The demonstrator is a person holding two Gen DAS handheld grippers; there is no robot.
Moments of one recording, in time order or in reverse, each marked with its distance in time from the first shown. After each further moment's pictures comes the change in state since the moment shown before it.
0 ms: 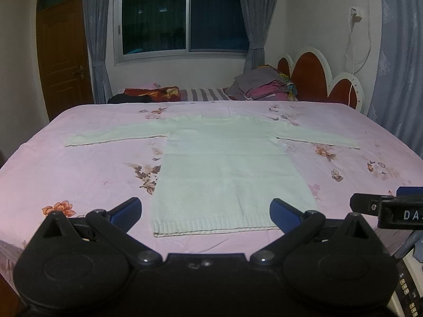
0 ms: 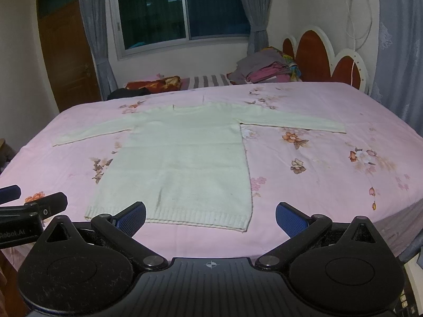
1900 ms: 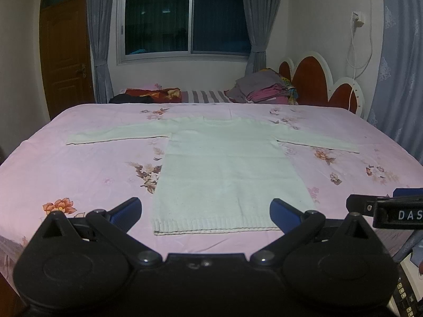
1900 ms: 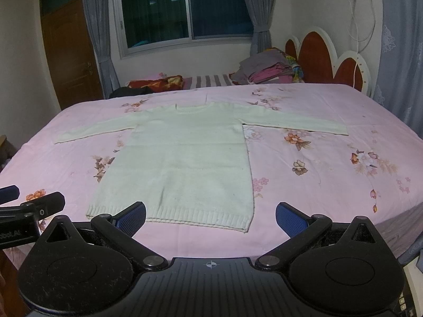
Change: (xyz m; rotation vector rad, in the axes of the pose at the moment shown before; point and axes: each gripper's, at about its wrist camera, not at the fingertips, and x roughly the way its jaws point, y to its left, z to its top) left arm -0.005 0.005 -0.007 -0.023 -0.013 0.002; right arm 0.001 0.002 0.001 -0.010 0.001 0.005
